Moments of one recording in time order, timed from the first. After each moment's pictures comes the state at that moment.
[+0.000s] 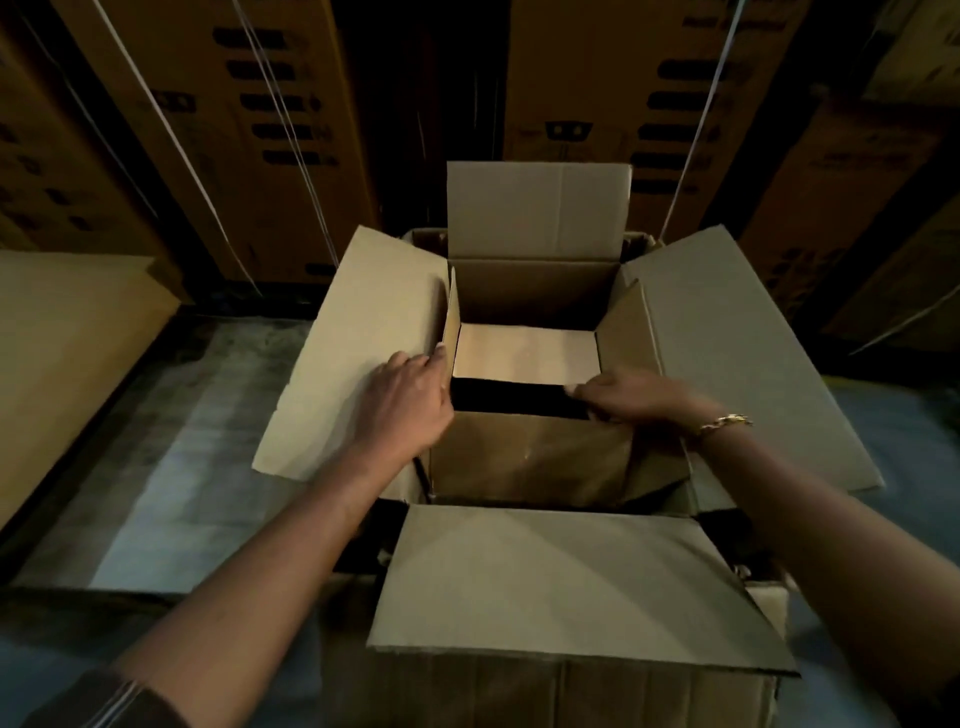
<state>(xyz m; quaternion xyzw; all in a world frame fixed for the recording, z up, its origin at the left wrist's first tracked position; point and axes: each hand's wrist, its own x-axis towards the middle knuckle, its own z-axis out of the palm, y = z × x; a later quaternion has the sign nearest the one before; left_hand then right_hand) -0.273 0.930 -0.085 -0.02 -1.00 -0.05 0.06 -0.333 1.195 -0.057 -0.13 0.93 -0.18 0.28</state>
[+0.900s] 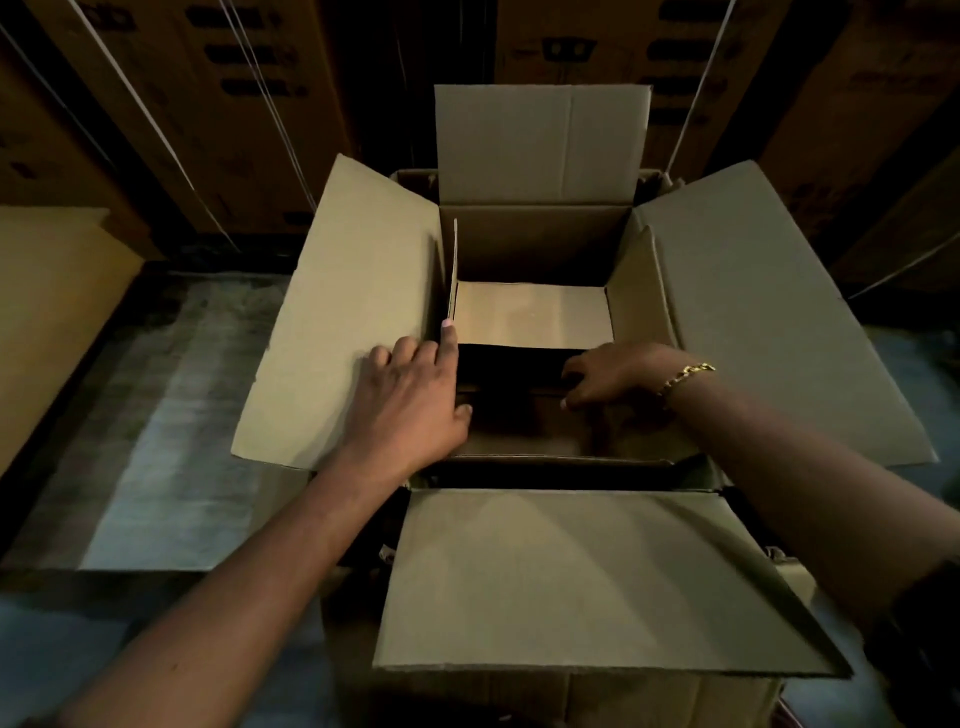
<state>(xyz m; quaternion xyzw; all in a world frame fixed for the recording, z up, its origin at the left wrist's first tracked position) -0.258 0.936 -0.090 -0.06 -1.00 0.04 0.03 -0.358 1.160 -0.080 -0.18 0.91 0.03 0.38</state>
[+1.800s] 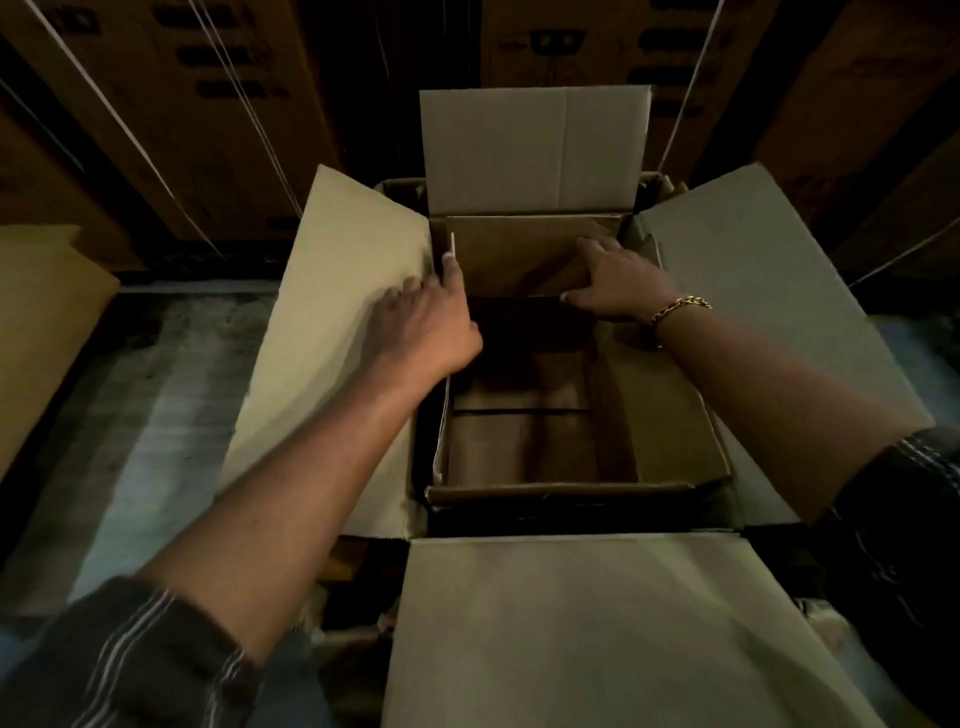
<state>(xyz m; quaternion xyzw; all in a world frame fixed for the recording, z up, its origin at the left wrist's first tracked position) -0.376 0.946 -0.075 -0.02 -1.00 -0.02 0.00 -0.468 1.174 -0.085 -0.09 0.98 -0.10 0.12</state>
